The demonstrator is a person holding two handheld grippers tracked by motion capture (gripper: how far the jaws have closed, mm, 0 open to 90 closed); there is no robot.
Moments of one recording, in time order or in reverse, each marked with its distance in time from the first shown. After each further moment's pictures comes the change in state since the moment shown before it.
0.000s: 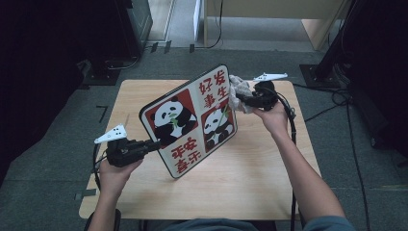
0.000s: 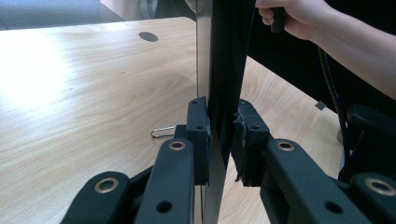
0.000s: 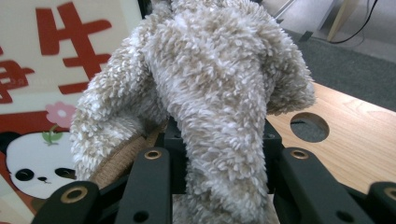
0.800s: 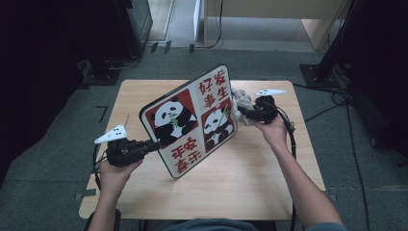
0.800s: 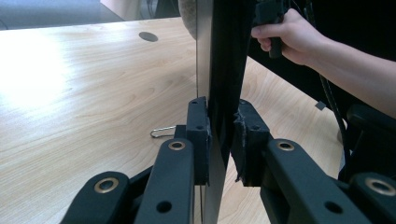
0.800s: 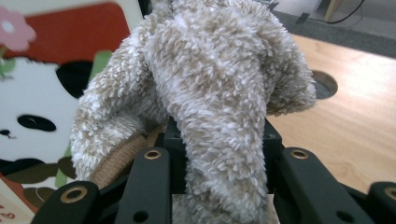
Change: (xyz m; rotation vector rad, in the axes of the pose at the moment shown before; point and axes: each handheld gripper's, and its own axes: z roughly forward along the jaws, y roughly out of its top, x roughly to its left) left arm 0.000 0.000 0.000 0.000 0.000 0.001; right arm -0.003 -0.048 0.011 0.030 -0.019 0.056
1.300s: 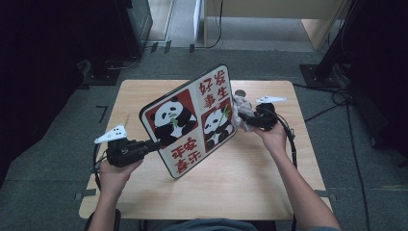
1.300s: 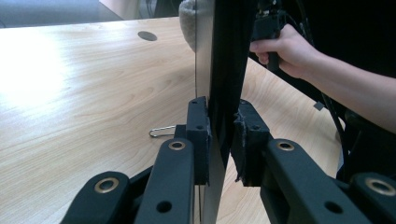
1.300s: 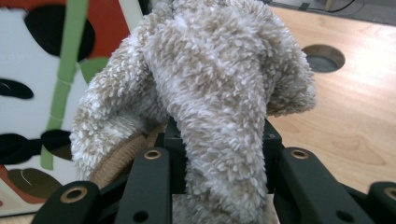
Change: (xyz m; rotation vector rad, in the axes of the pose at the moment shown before) left arm 0.000 0.000 0.000 0.002 -0.003 -0.007; right arm -0.004 -0.025 0.006 0.011 0.000 0.035
